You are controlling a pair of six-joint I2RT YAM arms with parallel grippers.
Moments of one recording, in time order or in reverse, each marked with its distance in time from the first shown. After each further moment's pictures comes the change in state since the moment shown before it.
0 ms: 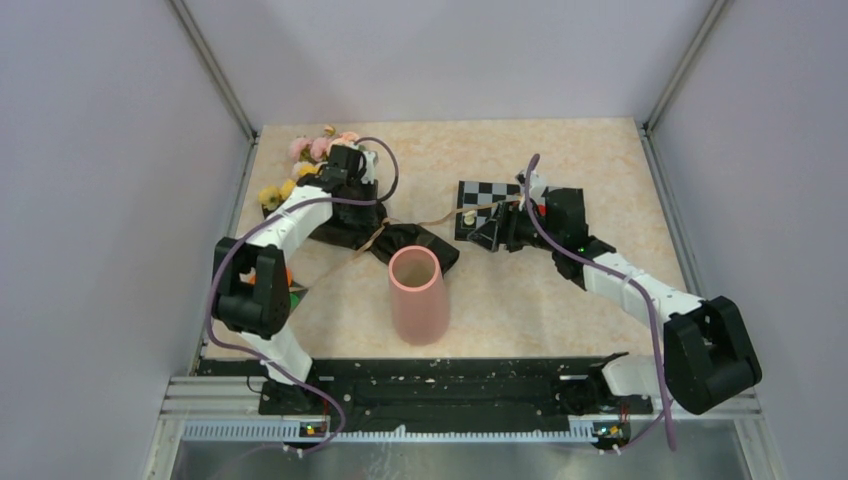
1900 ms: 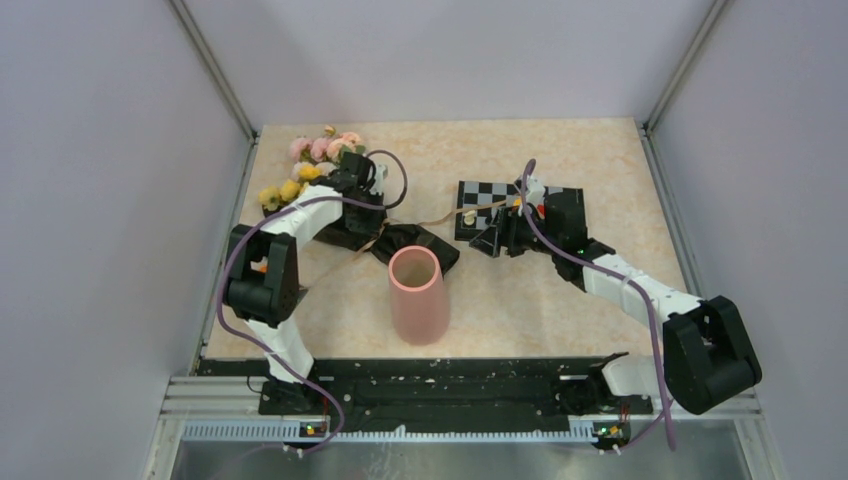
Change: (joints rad) left arm -0.018 0.094 0.000 -0.026 -0.003 0.038; right arm 0.000 0.003 -0.018 -0.033 0.007 -0.045
